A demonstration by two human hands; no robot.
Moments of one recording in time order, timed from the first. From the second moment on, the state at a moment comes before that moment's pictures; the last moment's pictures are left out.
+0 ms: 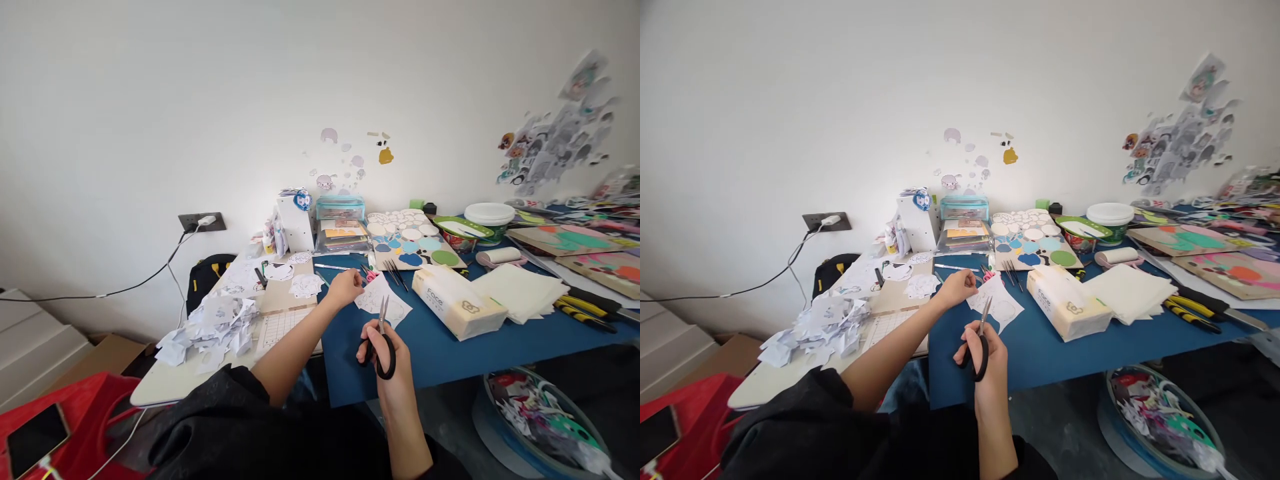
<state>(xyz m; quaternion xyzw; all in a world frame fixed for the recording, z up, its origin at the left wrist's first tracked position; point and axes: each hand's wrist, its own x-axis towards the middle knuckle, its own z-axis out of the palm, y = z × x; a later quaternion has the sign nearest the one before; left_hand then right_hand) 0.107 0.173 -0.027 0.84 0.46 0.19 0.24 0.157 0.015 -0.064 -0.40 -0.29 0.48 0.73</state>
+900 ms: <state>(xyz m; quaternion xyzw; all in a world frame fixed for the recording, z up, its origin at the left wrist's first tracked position) 0.000 0.021 -0.017 0.52 0.38 0.60 0.48 0.131 -0.019 -0.046 -0.42 -0.56 0.32 0.64</state>
